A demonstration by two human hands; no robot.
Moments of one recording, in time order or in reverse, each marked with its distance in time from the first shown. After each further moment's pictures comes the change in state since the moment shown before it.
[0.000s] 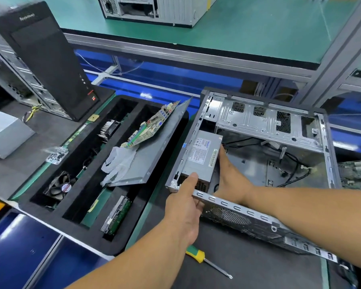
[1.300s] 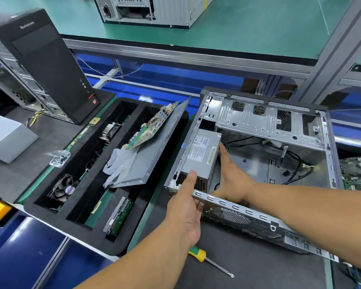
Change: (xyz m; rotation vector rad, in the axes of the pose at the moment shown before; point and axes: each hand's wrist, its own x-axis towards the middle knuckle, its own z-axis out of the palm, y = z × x) left_hand -0.003 -0.003 0.003 0.017 0.044 -0.033; right_hand -0.003 -0.002 -0.009 0.046 -0.048 0.058
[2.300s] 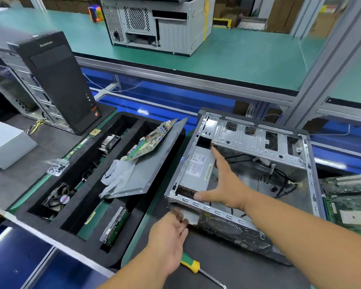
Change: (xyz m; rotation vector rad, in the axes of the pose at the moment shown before) left_hand 0.001 -0.004 -0.055 0.001 -0.026 -0.059; right_hand -0.019 -0.048 -0.024 0.128 0.029 0.021
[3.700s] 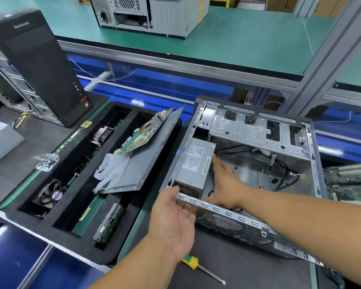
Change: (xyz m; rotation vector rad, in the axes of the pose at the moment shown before) left_hand -0.025 0.020 0.046 -0.200 -0.154 -0.008; right_hand 0.016 0.050 0.014 -0.391 -0.081 0.161
